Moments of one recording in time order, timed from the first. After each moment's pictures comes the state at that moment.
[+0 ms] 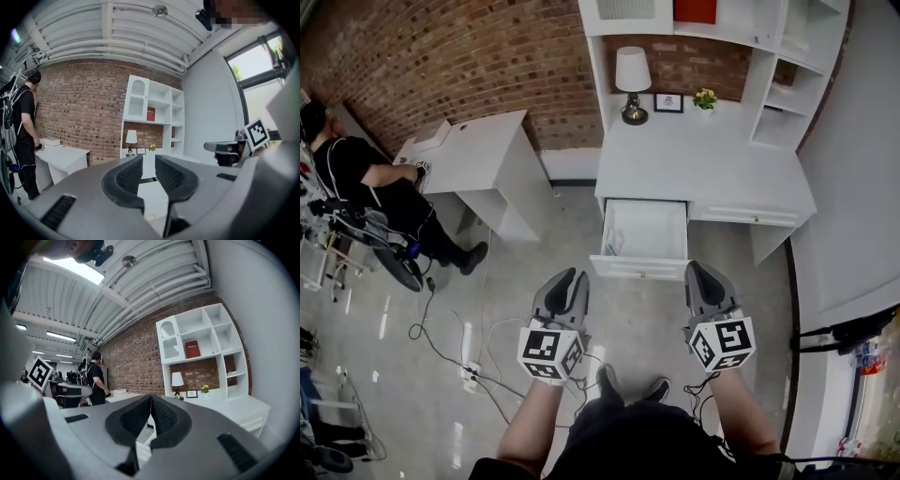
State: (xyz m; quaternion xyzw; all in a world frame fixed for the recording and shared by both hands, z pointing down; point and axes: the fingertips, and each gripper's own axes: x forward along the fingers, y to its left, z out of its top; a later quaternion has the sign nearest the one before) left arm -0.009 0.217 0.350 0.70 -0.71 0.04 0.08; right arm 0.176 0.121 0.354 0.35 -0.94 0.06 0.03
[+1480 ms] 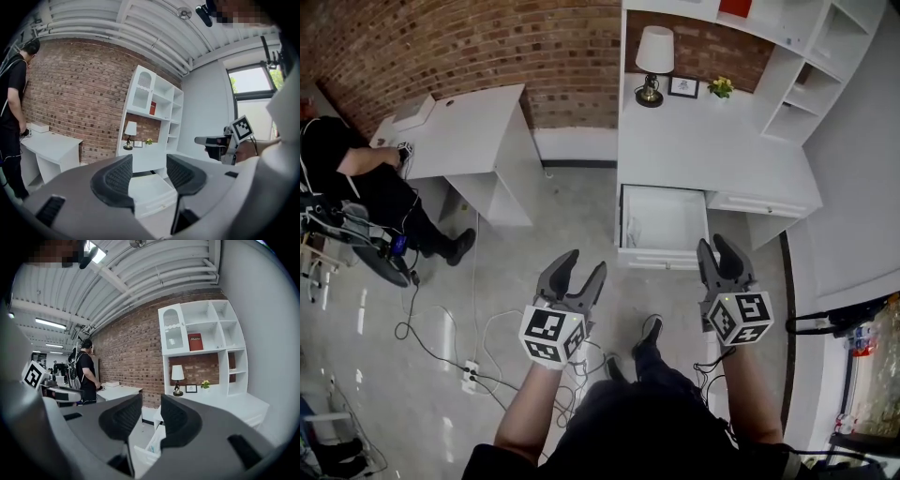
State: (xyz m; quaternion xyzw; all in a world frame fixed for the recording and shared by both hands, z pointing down) left arm -0.161 0.210 0.400 0.76 -0.64 0.02 0.13; right arm 0.036 0.102 0.377 0.40 -0.91 0.07 0.08
